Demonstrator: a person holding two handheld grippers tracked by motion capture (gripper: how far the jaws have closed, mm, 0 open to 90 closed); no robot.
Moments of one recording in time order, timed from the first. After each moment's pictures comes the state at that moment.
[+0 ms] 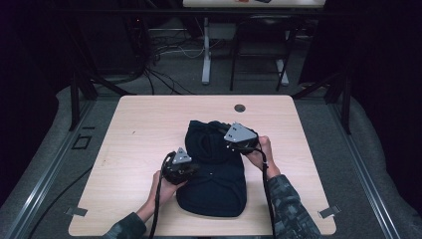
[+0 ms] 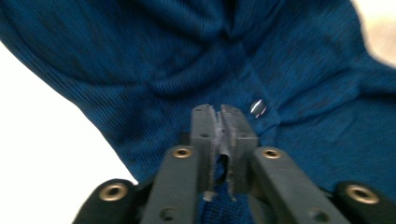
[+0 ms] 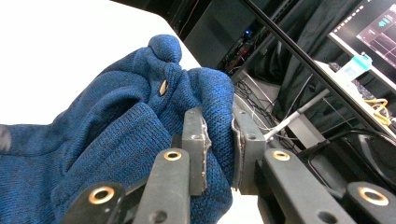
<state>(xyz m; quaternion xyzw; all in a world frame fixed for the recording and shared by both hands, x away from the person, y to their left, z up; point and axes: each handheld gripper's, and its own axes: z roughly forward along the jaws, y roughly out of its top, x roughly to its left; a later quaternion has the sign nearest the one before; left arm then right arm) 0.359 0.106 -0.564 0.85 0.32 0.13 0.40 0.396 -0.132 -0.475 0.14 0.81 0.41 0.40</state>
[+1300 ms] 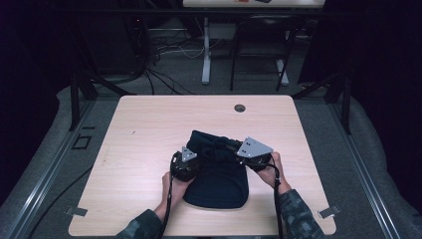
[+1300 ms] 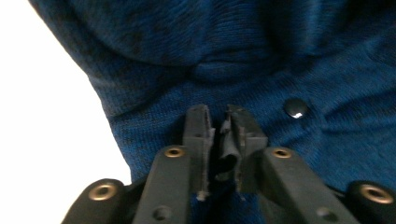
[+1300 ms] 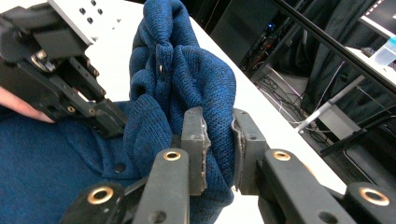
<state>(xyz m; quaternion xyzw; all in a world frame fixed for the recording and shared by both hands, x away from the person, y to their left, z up) 0.374 0.091 -0.580 0.81 0.40 0.17 0.40 0.352 -0.161 -0.486 0.15 0.82 0.43 0.34</state>
